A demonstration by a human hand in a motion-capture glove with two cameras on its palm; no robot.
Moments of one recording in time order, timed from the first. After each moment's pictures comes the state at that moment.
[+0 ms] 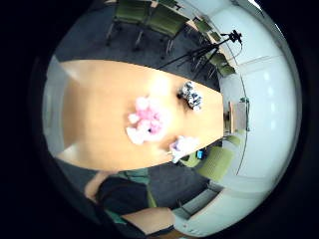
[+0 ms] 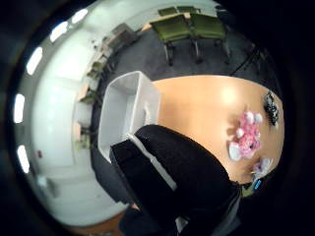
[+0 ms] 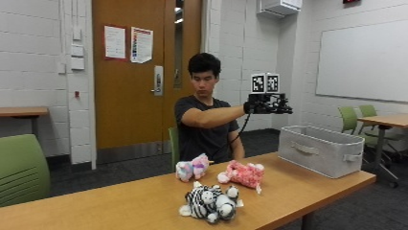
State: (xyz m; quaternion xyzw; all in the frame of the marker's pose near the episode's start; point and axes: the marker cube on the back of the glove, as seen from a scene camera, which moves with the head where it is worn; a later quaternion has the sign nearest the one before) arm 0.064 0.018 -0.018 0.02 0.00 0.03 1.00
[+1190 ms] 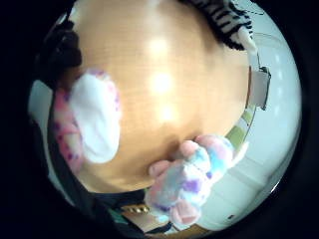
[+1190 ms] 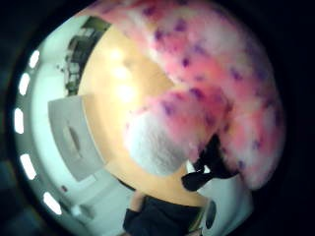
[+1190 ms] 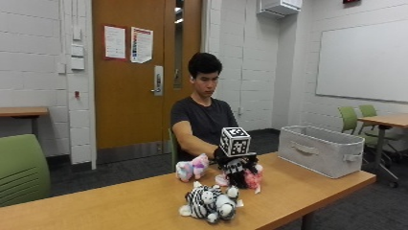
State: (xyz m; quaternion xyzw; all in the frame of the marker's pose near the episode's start) arm 0.219 0.056 0.204 -0.14 -0.02 0.15 0.98
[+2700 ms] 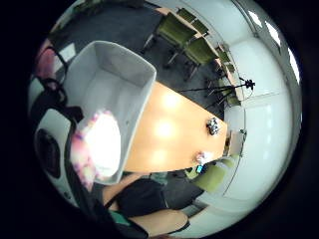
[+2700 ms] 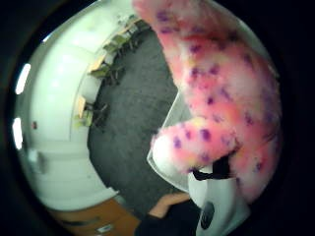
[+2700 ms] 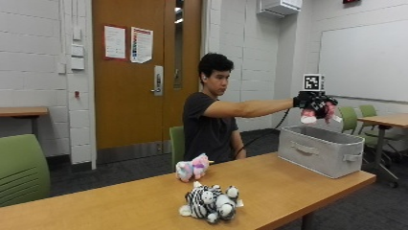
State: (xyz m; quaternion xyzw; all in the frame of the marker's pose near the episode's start) arm -0.194 -0.057 -0.033 0.00 -0.03 -0.11 0.99
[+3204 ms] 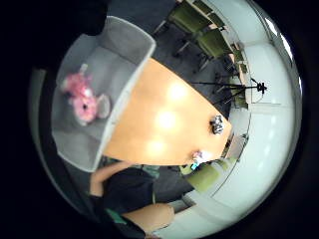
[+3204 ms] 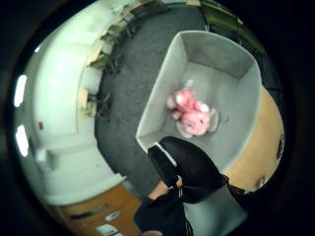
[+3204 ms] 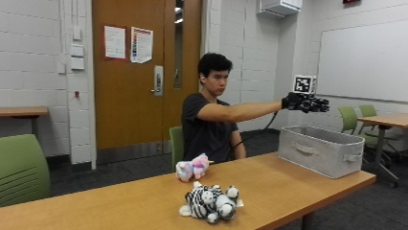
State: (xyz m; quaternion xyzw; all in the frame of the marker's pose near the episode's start) arm -0.196 -0.002 -0.017 -0.05 0.01 -0.21 0.98
